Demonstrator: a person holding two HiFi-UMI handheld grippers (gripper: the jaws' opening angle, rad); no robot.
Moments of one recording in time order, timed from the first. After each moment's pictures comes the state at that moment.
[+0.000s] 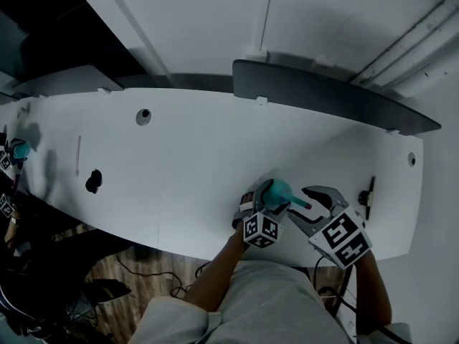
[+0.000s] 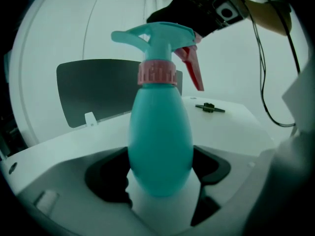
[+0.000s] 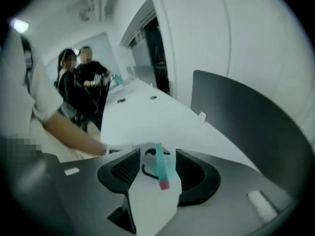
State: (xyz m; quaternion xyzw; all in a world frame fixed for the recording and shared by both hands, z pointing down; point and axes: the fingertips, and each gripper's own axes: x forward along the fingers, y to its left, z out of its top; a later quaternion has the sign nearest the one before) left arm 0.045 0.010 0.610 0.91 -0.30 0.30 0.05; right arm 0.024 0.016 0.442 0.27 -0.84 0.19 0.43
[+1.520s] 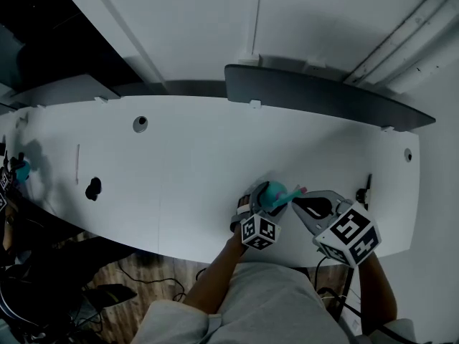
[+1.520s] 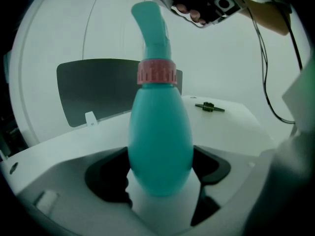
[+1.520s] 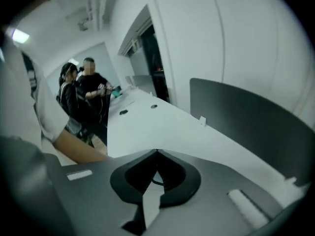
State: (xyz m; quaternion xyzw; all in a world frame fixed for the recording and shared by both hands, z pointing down) left arm 0.043 0.013 0.609 0.90 -0.30 0.30 0.06; right arm 0.021 0.018 0.411 0.27 -0.85 0.25 0.37
